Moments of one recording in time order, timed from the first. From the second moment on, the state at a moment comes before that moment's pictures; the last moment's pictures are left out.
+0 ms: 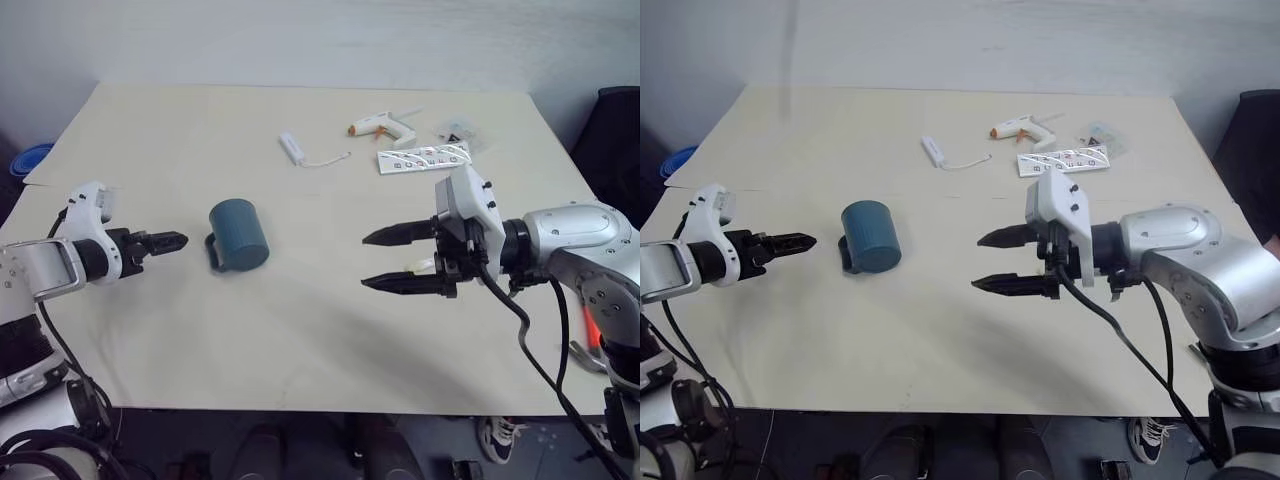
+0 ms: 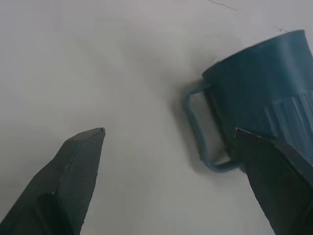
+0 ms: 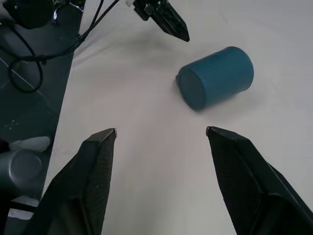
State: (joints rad) left arm -0.67 0.72 0.54 0.06 -0.68 1.61 -0.17; right arm -0.70 -0.83 0.04 -0.46 0.75 0.85 1.02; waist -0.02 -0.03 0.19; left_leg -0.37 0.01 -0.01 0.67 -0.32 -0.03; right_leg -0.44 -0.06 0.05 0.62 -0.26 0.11
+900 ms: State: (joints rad) left arm -0.96 0.62 0.21 0.46 -0.54 1.55 -0.25; right arm -0.64 -0.76 0.03 -0.55 0.79 0.88 0.85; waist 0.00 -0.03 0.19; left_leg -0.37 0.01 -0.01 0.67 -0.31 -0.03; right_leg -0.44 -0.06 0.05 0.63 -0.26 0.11
